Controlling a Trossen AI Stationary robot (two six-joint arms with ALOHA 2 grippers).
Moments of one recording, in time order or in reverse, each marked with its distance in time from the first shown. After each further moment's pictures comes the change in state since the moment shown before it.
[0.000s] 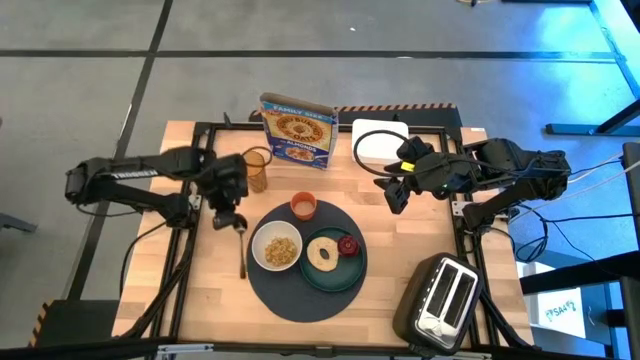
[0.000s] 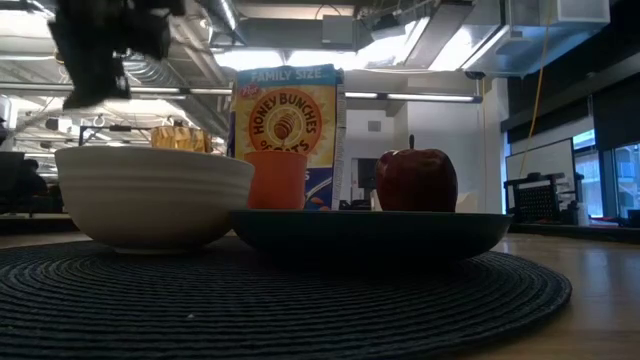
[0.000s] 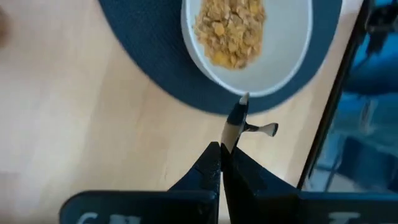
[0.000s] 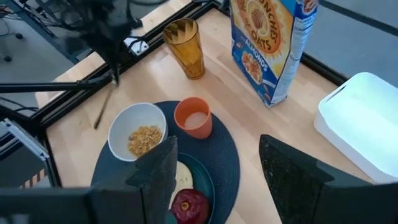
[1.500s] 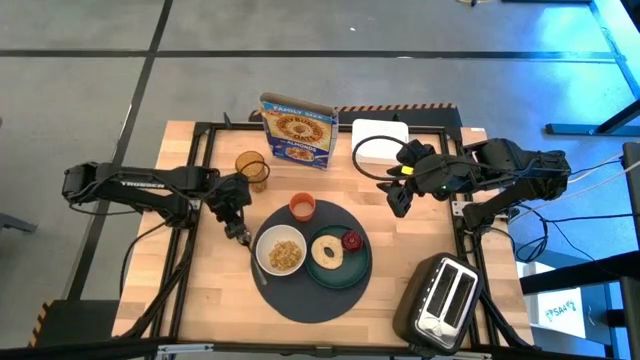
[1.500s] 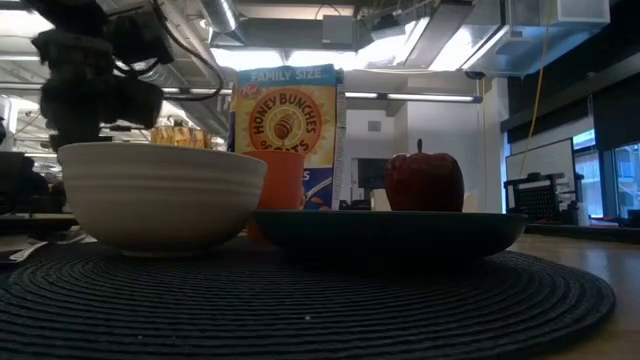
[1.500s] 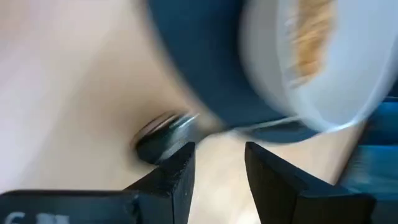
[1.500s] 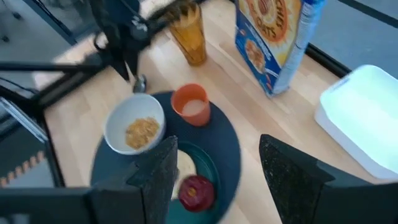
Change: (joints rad) left arm -0.065 -0.055 -0.387 0.461 -0.010 -0.315; right arm 0.000 0.000 0.000 -0.039 -0.041 -0.026
